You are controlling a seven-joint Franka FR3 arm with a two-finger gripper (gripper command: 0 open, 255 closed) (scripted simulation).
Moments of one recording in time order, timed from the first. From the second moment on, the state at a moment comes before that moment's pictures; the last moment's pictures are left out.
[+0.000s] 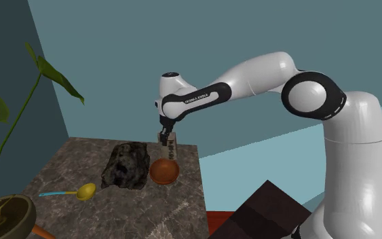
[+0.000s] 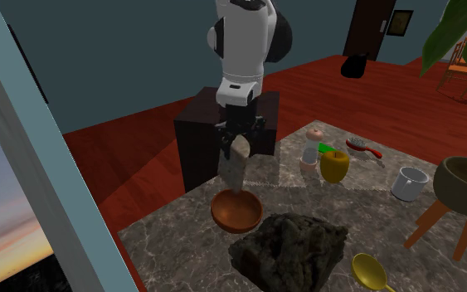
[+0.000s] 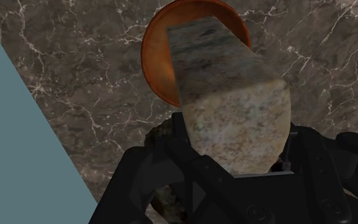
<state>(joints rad) -0.02 0.53 0.29 -1.67 -0.23 2.18 -0.31</state>
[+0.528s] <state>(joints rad) -0.01 0.59 0.27 -1.68 -0.25 2.25 -0.29</state>
